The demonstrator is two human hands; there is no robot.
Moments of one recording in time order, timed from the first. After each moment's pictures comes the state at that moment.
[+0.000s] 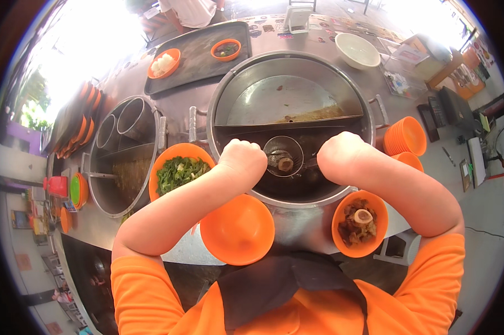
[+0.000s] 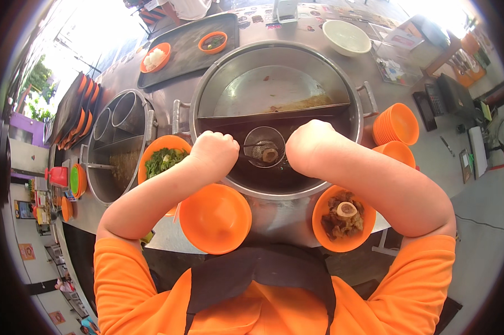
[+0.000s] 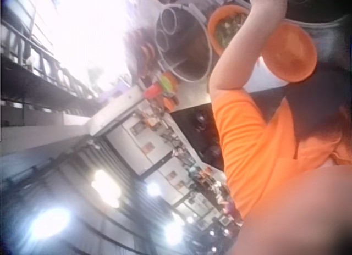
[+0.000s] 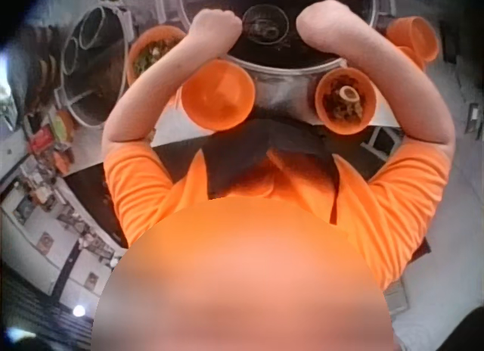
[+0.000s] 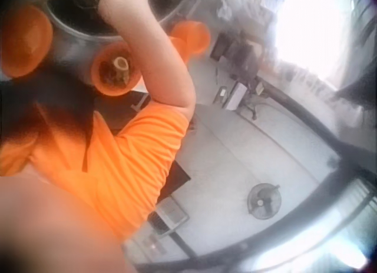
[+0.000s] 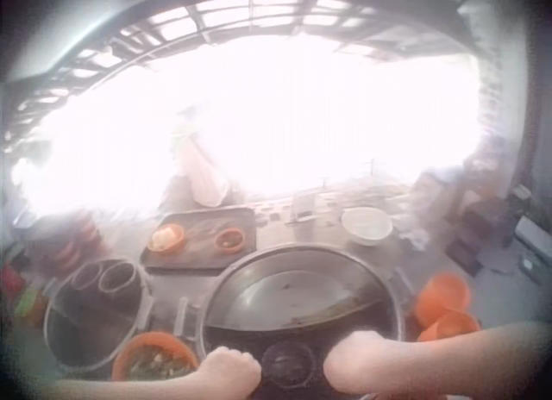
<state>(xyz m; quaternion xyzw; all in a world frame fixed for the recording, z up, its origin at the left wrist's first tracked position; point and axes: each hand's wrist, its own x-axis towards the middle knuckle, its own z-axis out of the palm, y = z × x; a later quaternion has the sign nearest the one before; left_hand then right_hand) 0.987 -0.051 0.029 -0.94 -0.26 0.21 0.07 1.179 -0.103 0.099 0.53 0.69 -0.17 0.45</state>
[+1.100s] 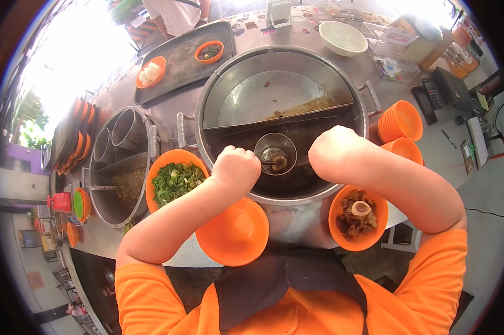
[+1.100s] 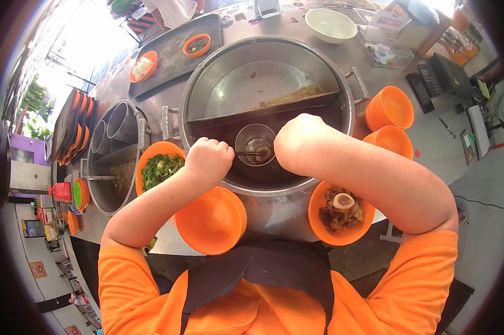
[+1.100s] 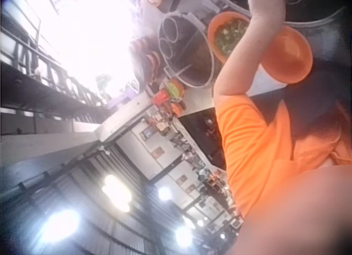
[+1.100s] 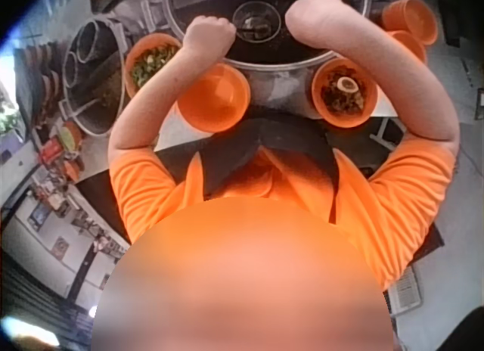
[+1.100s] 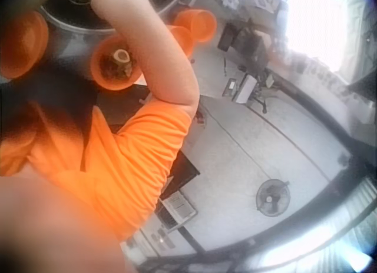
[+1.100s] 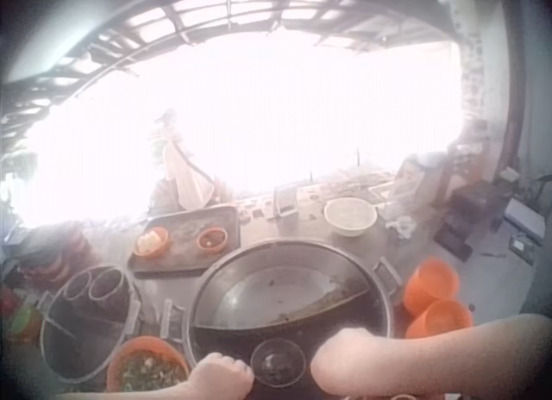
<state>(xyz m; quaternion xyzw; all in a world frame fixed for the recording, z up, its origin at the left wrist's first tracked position) 0.987 -0.064 0.013 -0.96 -0.20 0.17 0.14 1.187 -0.112 0.107 0.53 0.70 -0.19 0.44</state>
